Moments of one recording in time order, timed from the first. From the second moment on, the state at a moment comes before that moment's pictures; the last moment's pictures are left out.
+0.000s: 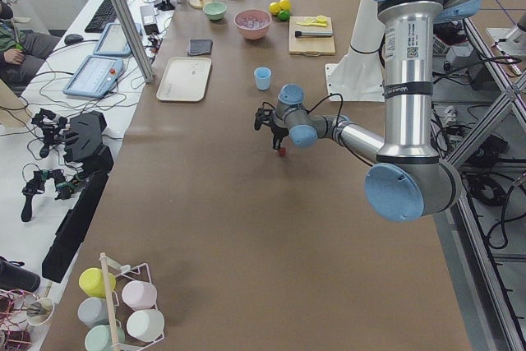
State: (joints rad) left arm -0.57 -1.49 -1.91 -2.17 -1.84 -1.07; right arm 1.16 -1.19 1.61 -1.41 2.41 0.52
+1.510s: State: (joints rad) left arm -0.53 -1.47 -1.91 -2.17 -1.82 -1.08; right arm 1.16 -1.20 1.61 -1.42 2.41 0.52
